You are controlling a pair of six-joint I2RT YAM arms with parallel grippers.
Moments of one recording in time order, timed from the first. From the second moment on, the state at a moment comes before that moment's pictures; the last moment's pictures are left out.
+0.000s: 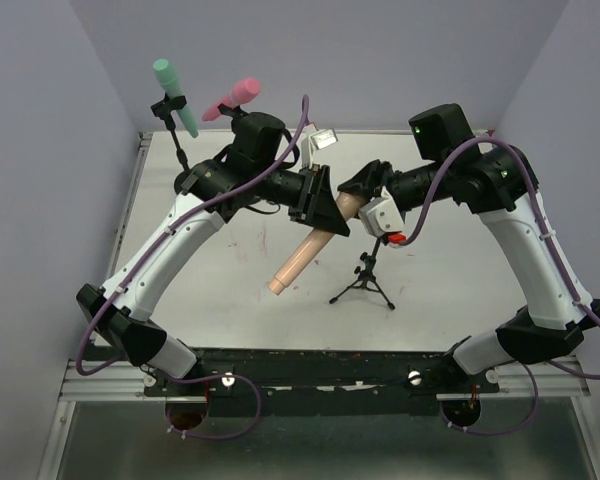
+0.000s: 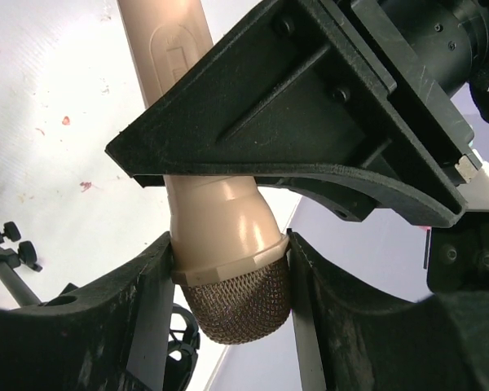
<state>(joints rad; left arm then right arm) -0.65 1.50 1.74 -0.78 0.98 -0.54 0.61 1.49 2.04 -1.35 -0.76 -1.70</state>
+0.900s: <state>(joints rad) -0.63 1.28 1.65 -0.18 0.64 -0.61 0.09 1.11 1.42 -0.43 -0.29 -0.17</state>
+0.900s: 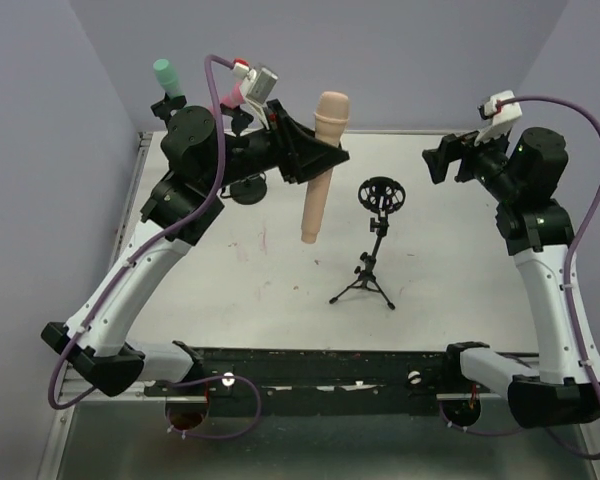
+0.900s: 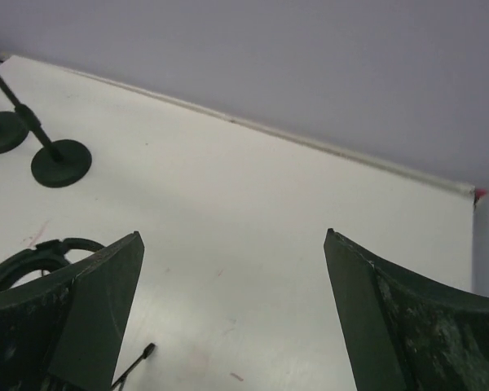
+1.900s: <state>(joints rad) -0.79 1.85 1.96 0.18 0.09 -0.40 -0.18 1.07 0.86 0.03 -0.49 0.22</state>
